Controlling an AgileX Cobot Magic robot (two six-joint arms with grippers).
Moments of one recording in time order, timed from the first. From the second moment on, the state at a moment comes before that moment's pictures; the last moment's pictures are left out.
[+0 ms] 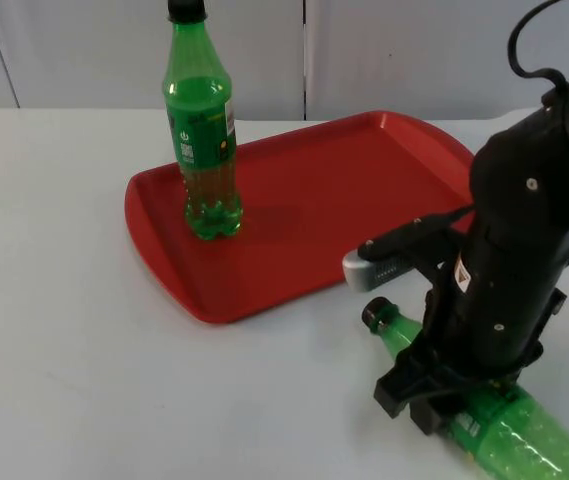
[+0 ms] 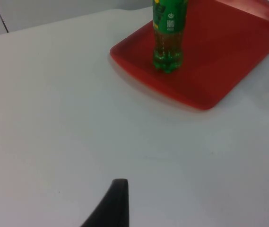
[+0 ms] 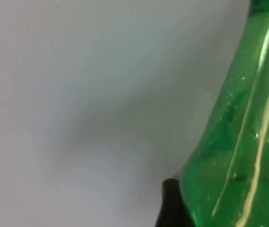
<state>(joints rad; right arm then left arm) 0.70 2.04 -1.08 -0.07 0.59 0.14 -0.36 0.00 -0.50 0.02 1.09 0.00</state>
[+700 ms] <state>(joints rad) 0.67 1.48 -1.08 -0.28 0.20 0.15 -0.36 0.00 -0.50 0.02 1.09 0.00</state>
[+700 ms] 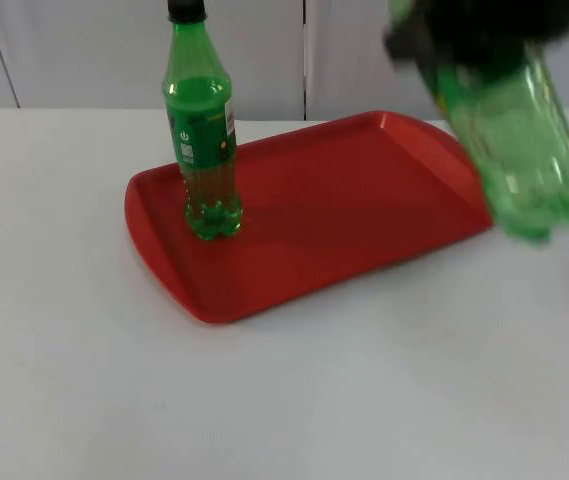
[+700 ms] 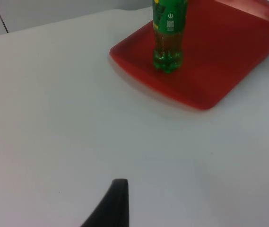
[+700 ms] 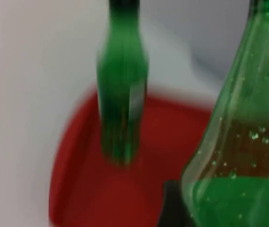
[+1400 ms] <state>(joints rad) 0.40 1.48 -1.08 -0.33 -0.43 0.20 -0.36 0.00 -0.50 0.02 1.09 0.00</state>
